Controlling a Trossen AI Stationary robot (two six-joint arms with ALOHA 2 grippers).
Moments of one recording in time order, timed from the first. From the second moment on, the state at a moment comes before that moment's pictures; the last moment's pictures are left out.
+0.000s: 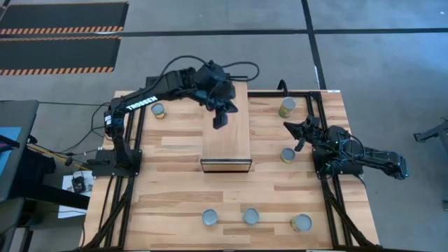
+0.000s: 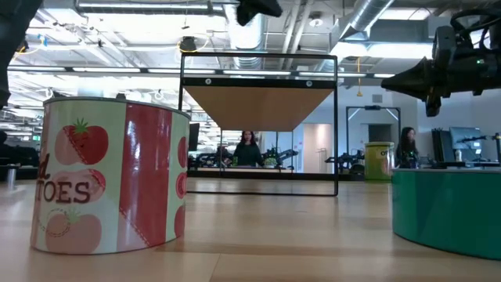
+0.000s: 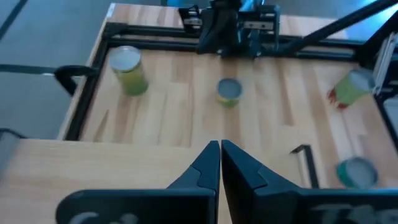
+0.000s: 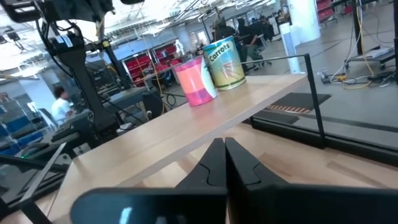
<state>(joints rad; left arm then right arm) 0.27 1.83 2.10 -0.98 0.21 0.11 -0.28 0.01 0.02 0.06 0.21 0.36</state>
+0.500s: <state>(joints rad) 0.10 1.70 1.69 -0.45 0.13 -0.07 -0.28 0.03 0.13 -0.08 0.16 0.29</state>
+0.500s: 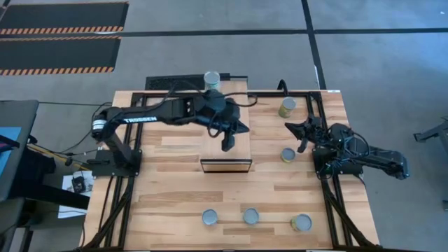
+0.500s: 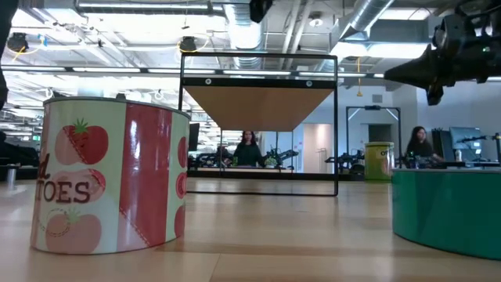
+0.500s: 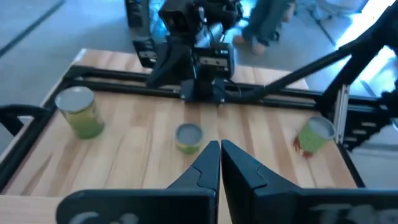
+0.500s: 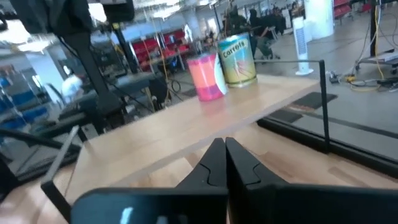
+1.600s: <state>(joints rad) 0.72 1.15 1.03 -1.02 -0.18 0.00 -0.28 0.34 0.28 -0.01 0.19 0.33</state>
